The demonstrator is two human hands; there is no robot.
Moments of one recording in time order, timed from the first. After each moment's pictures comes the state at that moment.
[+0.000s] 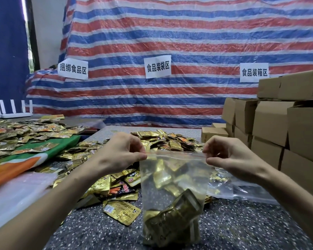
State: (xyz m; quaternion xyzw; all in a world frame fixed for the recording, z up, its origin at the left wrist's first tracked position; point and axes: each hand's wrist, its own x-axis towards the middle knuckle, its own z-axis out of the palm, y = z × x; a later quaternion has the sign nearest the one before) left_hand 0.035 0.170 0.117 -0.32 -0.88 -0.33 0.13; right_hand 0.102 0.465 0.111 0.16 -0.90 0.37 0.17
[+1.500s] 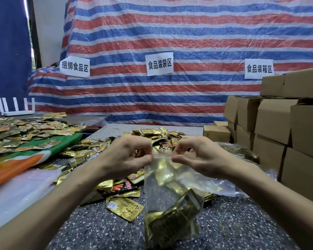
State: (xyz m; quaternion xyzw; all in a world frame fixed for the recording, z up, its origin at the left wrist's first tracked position) left_hand 0.041 0.166 0.107 -0.46 -0.82 -0.28 0.21; right_hand 0.084 0.399 0.118 0.24 -0.94 0.18 0.17
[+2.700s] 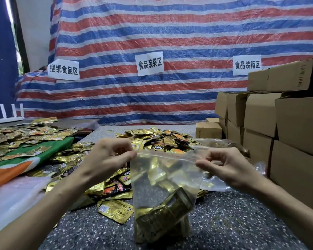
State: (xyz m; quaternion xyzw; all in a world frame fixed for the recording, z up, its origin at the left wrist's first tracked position) left_hand 0.035 0.164 0.092 -0.40 -0.80 -0.38 0.22; right_hand 0.110 0.474 0.072 0.21 -0.87 0.39 0.24
